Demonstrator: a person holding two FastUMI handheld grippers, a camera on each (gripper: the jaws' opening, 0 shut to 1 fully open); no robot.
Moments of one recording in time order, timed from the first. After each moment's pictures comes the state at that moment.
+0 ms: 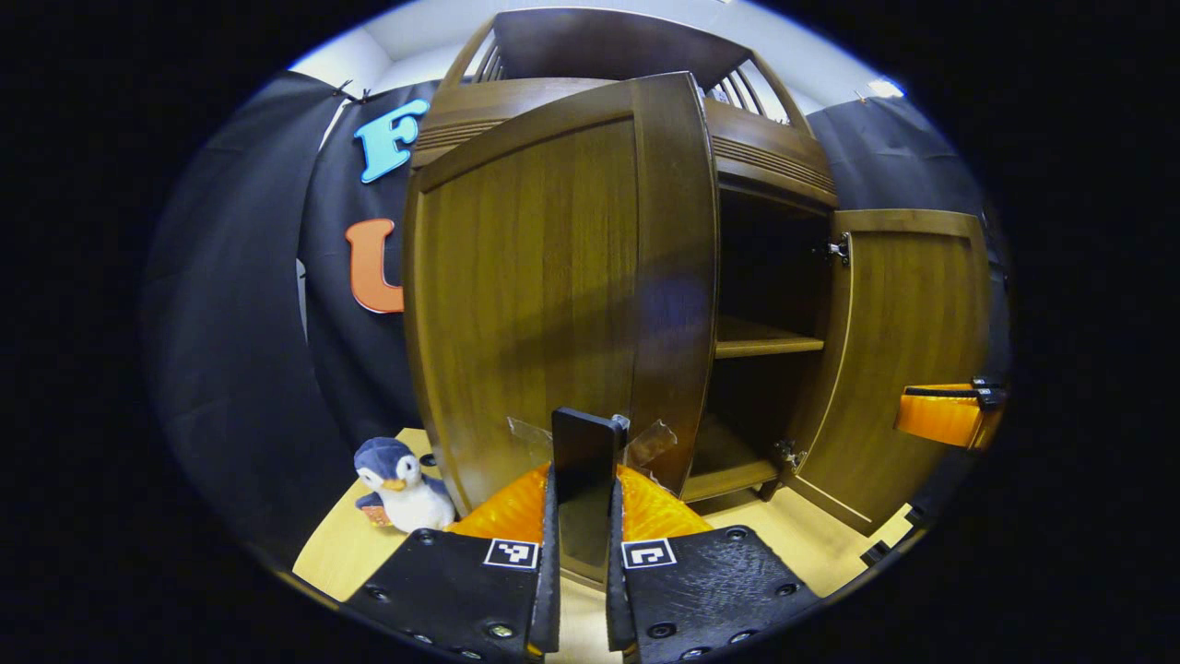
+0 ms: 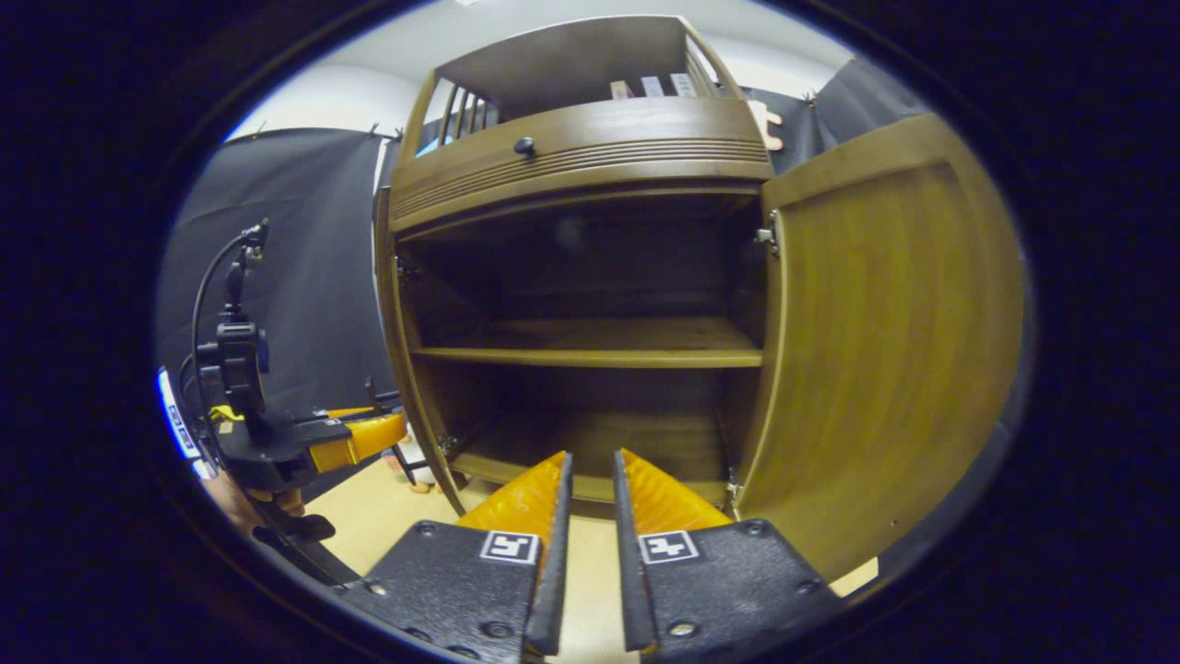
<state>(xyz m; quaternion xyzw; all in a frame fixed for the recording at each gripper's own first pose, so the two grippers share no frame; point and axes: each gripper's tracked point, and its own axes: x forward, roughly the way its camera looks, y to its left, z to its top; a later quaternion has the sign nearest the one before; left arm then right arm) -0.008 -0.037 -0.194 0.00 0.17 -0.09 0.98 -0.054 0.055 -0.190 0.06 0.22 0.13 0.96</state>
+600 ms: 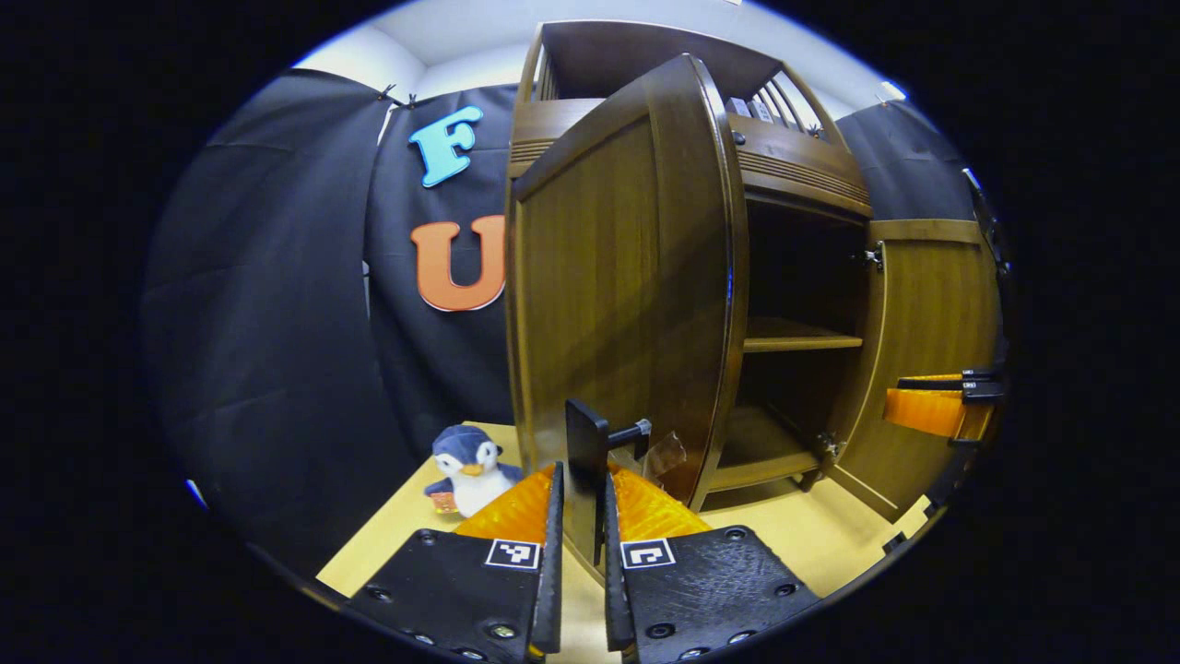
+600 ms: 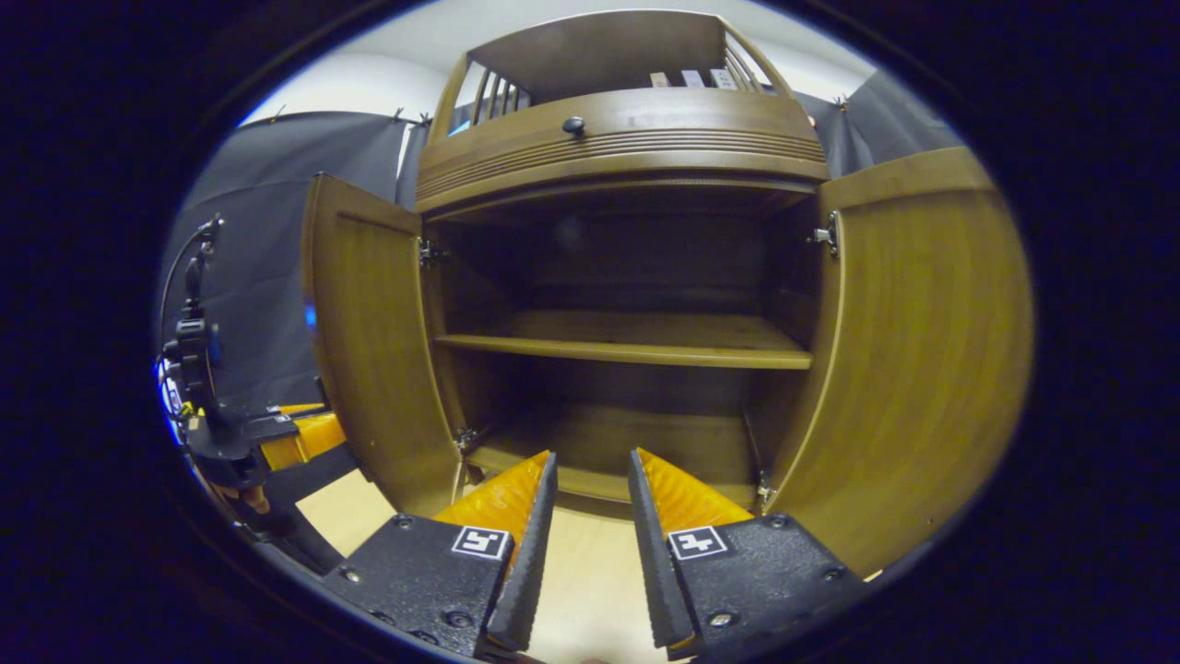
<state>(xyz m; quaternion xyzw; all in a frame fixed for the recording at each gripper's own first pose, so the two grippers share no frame) -0.047 0.041 -0.192 0.01 0.16 -0.01 0.99 -0.049 0.096 -0.193 0.05 0.23 0.15 0.96</state>
